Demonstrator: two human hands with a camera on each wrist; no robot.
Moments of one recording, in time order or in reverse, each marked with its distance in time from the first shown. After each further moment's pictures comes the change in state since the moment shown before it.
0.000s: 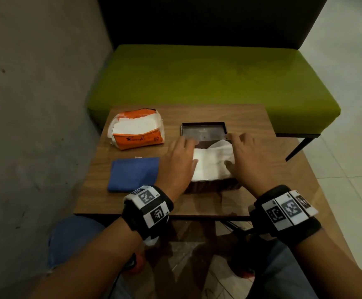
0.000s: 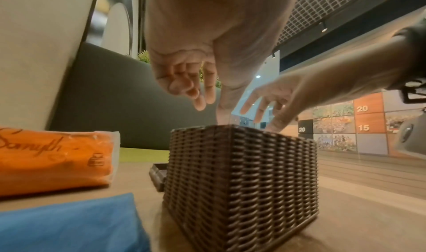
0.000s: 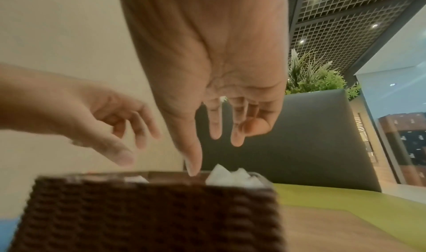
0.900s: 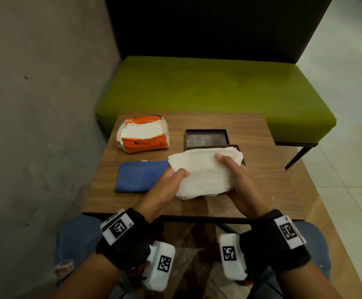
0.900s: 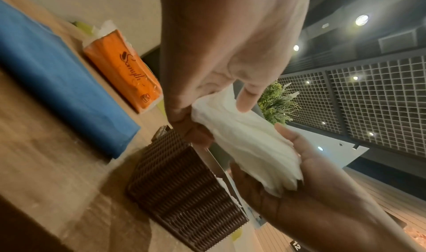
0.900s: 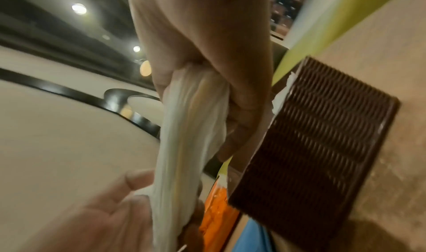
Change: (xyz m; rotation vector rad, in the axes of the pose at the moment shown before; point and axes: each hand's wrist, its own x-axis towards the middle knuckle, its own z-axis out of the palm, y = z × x) left_hand -0.043 0.009 -0.048 -1.052 -0.269 -0.772; right_hand -0.045 -0.047 -0.011 1.626 -0.127 0.429
